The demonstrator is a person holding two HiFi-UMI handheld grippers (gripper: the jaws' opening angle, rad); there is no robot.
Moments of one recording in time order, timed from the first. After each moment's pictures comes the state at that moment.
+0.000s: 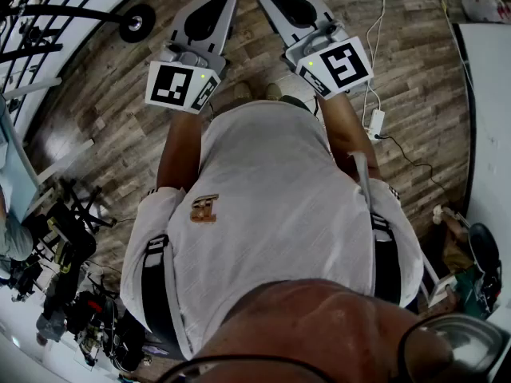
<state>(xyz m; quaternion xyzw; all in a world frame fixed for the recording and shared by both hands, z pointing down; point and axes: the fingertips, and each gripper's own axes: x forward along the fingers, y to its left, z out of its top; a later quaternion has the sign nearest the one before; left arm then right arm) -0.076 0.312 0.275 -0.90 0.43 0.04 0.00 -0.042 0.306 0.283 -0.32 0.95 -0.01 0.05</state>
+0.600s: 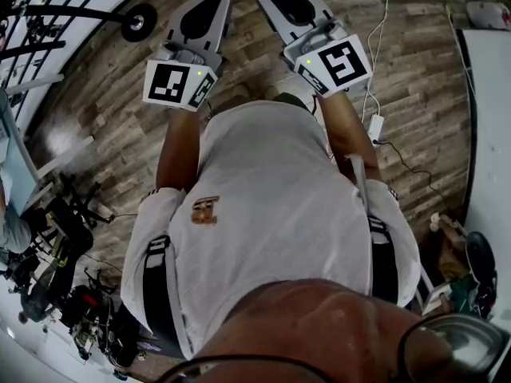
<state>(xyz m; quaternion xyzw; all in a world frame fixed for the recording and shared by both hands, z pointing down) -0.048 0.287 0.276 -0.89 0.45 0.03 0.01 -0.009 0.283 0.279 -0.30 0.95 0.00 0.05</state>
